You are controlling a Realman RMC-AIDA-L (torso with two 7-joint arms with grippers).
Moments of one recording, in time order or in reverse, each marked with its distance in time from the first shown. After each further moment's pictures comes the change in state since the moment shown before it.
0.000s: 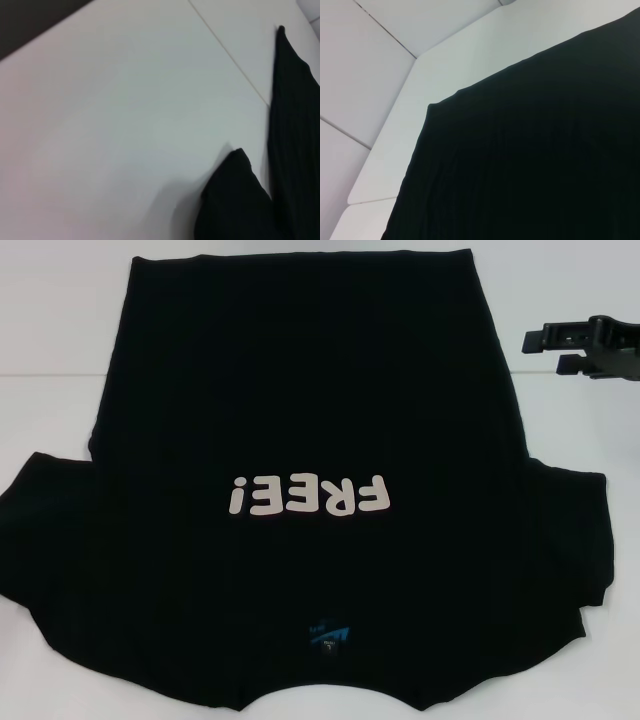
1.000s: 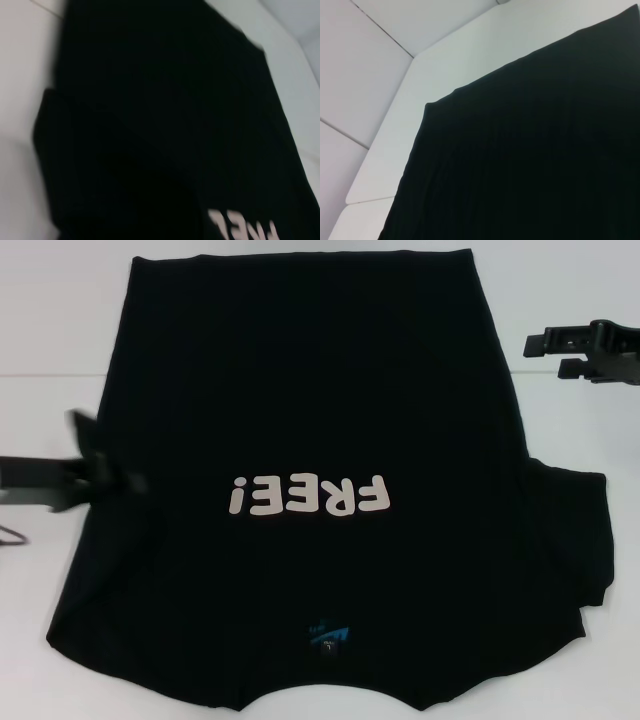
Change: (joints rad) left arm -0.225 -0.021 0.311 0.003 -0.015 0.154 0.035; right arm -0.005 0.000 0.000 0.006 0.000 0.003 0.000
